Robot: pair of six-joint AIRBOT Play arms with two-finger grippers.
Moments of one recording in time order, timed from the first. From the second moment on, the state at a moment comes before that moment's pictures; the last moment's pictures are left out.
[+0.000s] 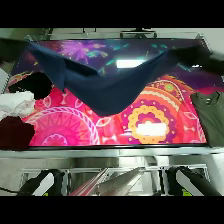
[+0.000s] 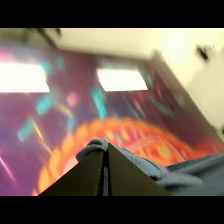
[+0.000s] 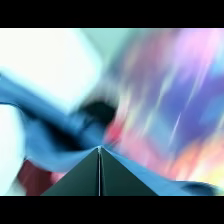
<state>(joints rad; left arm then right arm) 0.34 -1.02 1.53 0.51 -1.11 -1.11 -0.29 -1.02 1.40 -0.20 1.20 0.95</state>
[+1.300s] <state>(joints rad) -0.10 -1.48 1.36 0.74 -1.21 -1.11 0.12 -1.39 1.22 -0.62 1.14 1.12</state>
